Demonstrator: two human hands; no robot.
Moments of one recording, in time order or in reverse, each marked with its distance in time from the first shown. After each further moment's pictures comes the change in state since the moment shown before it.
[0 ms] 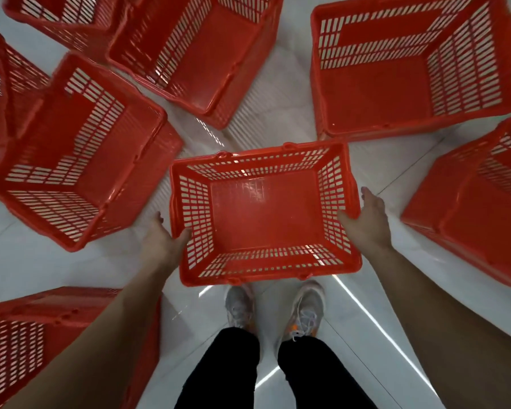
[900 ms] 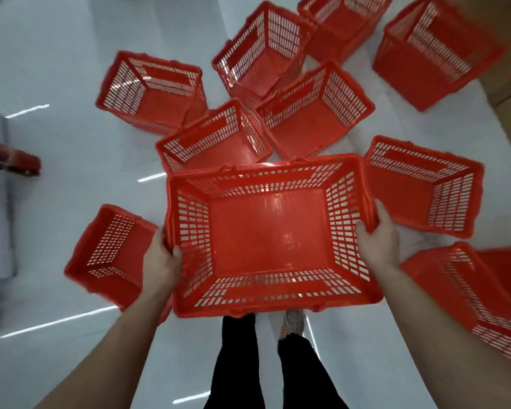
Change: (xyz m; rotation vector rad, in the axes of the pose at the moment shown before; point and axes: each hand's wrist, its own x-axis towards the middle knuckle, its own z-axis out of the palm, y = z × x) left_hand -0.280 -0.057 -0.263 -0.318 0.411 -0.032; right_hand -0.231 -0.206 -0.165 0.036 0.058 -0.510
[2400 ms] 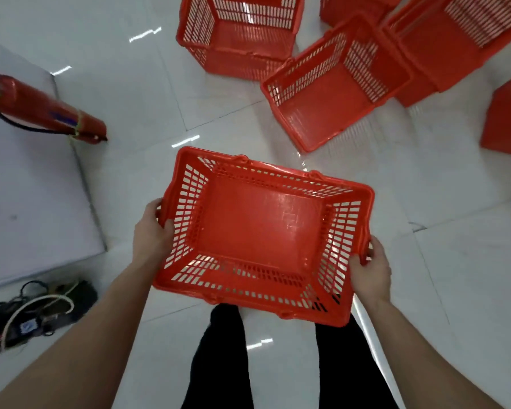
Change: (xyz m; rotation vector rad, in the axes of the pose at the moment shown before) left_hand 0.224 -0.397 -0.251 0.181 -0.142 -0.094; right_hand -0.331 -0.135 0.431 0.140 -0.068 0.388
